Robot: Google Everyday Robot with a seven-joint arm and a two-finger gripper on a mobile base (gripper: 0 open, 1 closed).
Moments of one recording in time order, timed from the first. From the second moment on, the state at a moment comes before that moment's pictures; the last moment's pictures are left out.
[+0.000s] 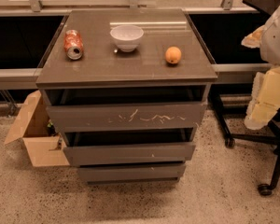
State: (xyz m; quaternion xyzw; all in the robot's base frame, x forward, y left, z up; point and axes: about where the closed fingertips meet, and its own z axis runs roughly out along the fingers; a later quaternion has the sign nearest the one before) arm 0.438 -0.217 0.976 -0.60 0.78 -0.03 0.16
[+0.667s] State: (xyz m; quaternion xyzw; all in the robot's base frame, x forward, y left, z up) arm 0.447 -0.208 0.947 -0.63 0.76 -0.02 0.16
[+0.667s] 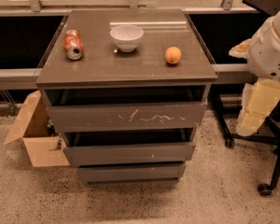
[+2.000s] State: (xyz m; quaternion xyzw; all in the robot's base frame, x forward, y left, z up) arm 0.477 -0.173 0.839 -0.68 0.72 0.03 0.13
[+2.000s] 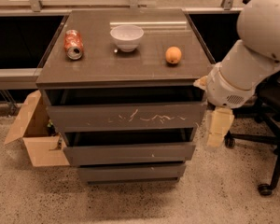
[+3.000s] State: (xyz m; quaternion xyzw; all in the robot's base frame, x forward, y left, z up) arm 0.519 -0.152 0.740 -0.71 0.69 0.02 0.13
